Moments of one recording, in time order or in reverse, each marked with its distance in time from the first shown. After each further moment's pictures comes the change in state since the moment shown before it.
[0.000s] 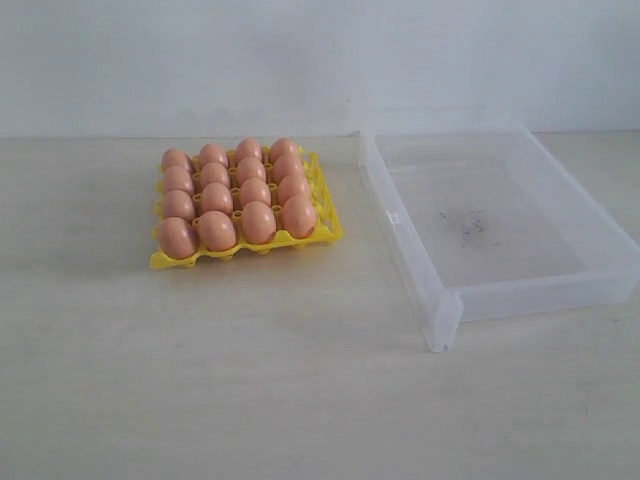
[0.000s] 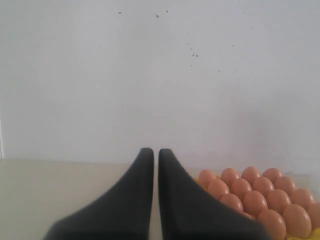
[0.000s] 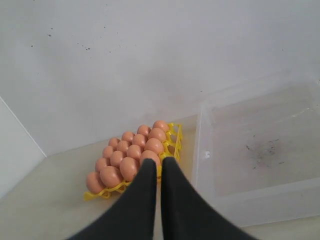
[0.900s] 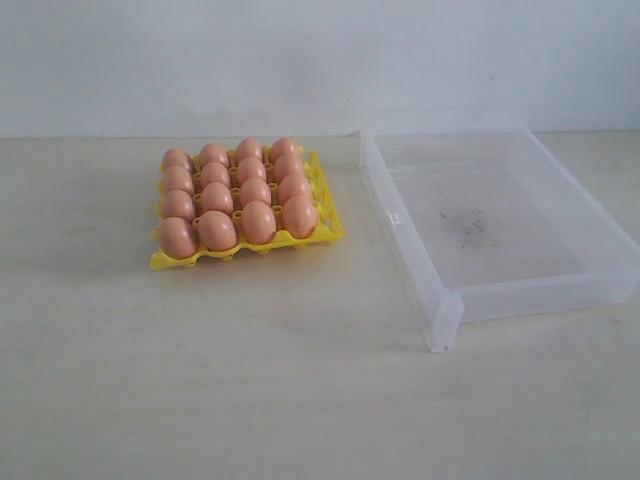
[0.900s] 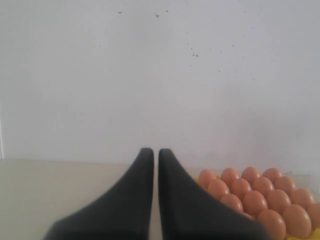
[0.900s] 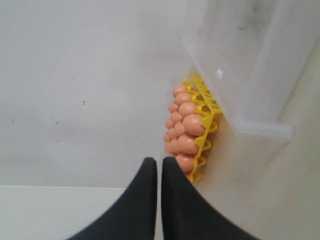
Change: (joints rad) left arm 0.000 0.000 0.000 0.000 0.000 0.000; right arm 0.020 -0.070 0.024 1.020 0.172 -0.071
